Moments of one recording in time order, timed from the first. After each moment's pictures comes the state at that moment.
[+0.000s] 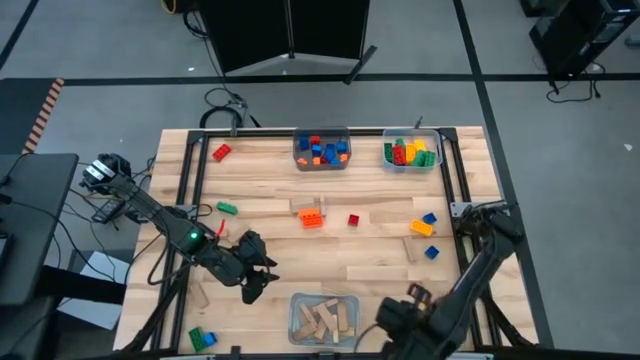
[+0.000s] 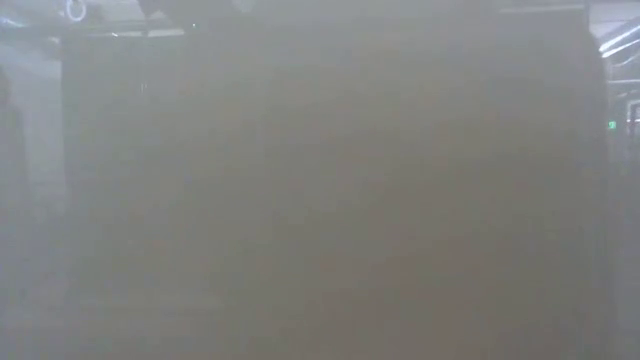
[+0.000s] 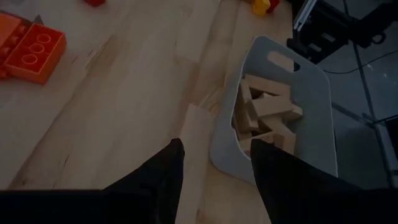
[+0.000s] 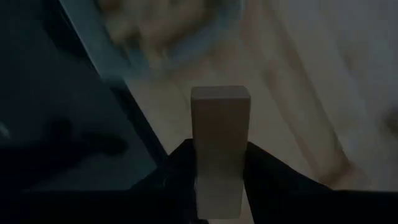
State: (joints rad) left arm -0.62 1.24 0.79 -0.25 -0.39 -0.86; right arm 0.84 2.00 1.88 -1.34 0.18 1.39
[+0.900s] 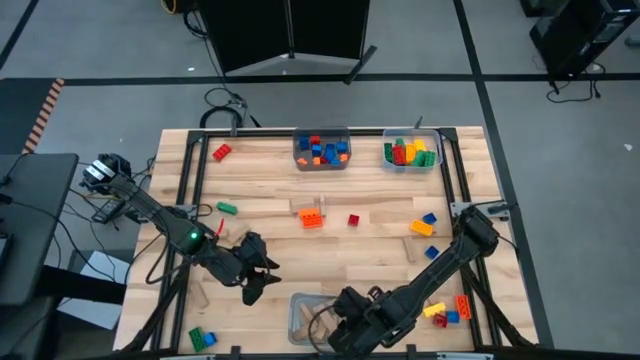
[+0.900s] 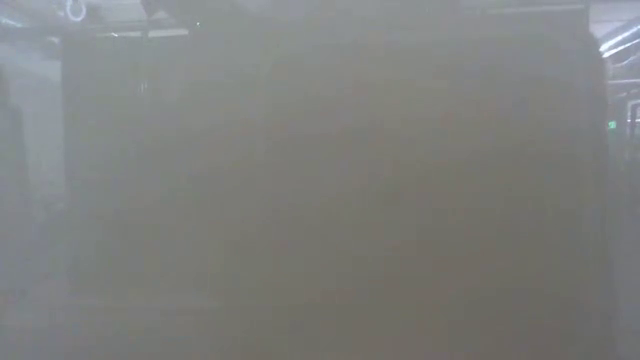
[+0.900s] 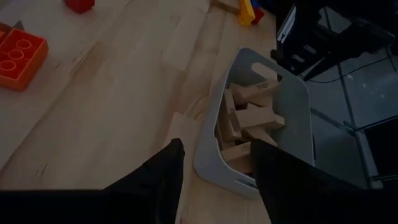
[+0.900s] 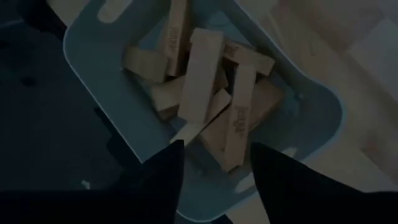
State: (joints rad) left arm -0.62 1.24 0.79 -0.19 -0.38 -0.87; right arm 0.68 2.14 1.95 -1.05 0.20 1.47
